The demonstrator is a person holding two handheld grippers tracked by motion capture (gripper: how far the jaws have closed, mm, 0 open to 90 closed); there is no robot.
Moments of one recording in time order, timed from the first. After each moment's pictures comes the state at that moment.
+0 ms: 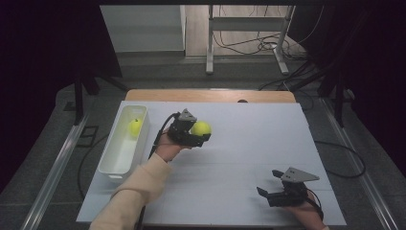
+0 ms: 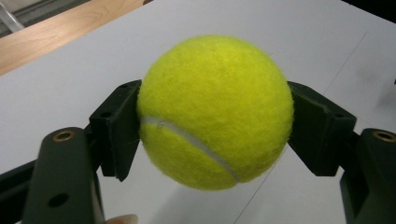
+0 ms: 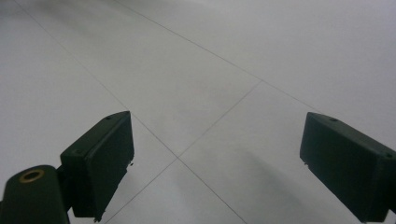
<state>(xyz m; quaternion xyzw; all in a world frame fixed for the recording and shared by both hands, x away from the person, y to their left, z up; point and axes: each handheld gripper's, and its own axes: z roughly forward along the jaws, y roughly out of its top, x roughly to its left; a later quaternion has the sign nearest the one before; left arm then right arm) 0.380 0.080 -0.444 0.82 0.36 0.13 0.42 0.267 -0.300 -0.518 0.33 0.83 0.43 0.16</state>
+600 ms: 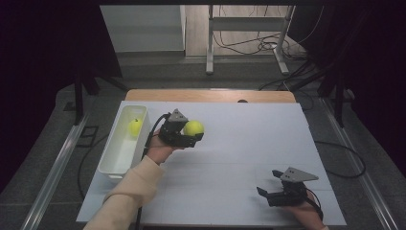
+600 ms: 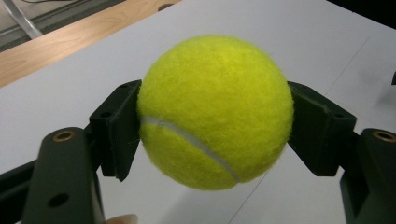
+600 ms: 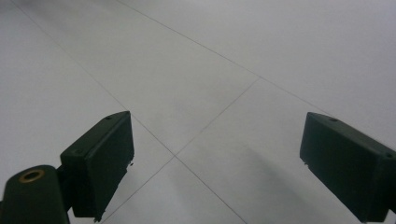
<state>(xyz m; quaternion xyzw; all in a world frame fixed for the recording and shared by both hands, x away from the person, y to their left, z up) 0.369 0.102 -0.438 0.81 0.37 0.14 0.43 0.268 -0.299 -0.519 0.34 0.83 0.42 0.16</state>
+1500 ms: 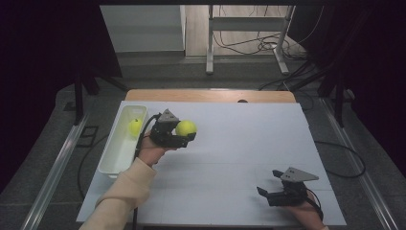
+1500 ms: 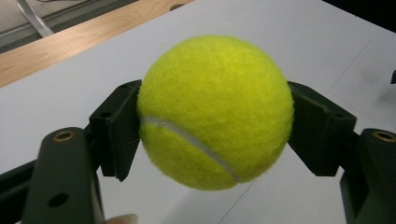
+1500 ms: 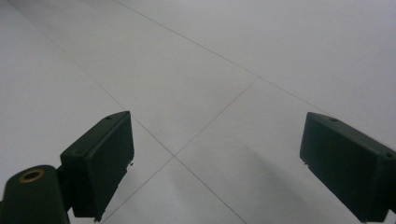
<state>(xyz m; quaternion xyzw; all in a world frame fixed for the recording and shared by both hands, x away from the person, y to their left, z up) 0.358 0.123 -0.433 0.81 0.38 0.15 0.43 0.268 -0.300 -0.519 0.34 0.83 0.42 0.16</state>
